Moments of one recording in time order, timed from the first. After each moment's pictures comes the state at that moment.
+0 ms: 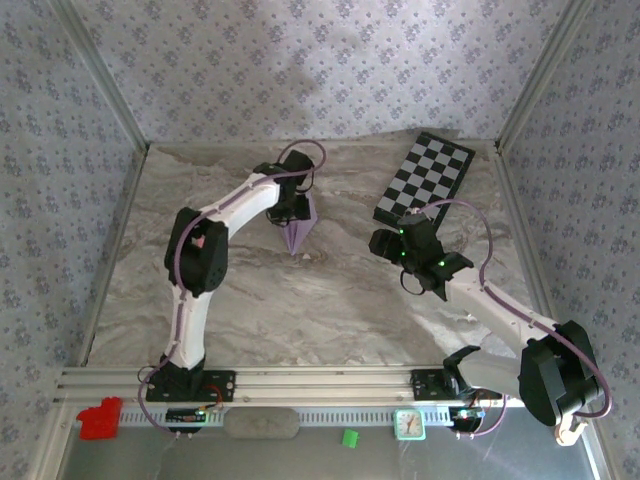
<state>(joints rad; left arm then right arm) -0.54 2.10 1.79 -0.91 -0.09 -0.61 0.48 1.16 0.70 -0.28 0.09 0.72</state>
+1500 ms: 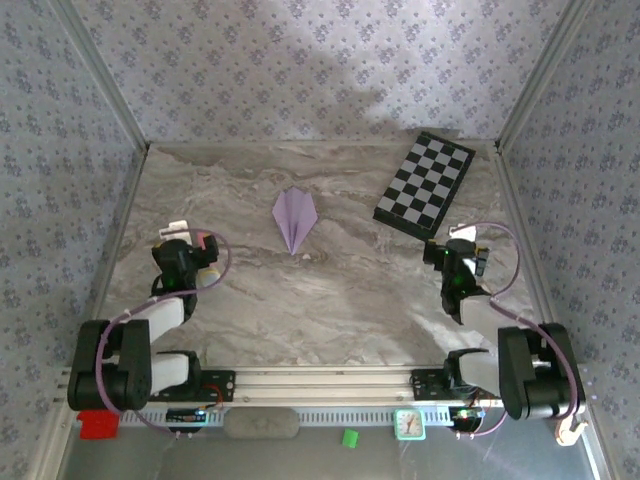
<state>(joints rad) 0.00 1.24 0.28 0.58 -0.20 -0.11 0.08 1.21 0.28 0.45 0.34 0.04</state>
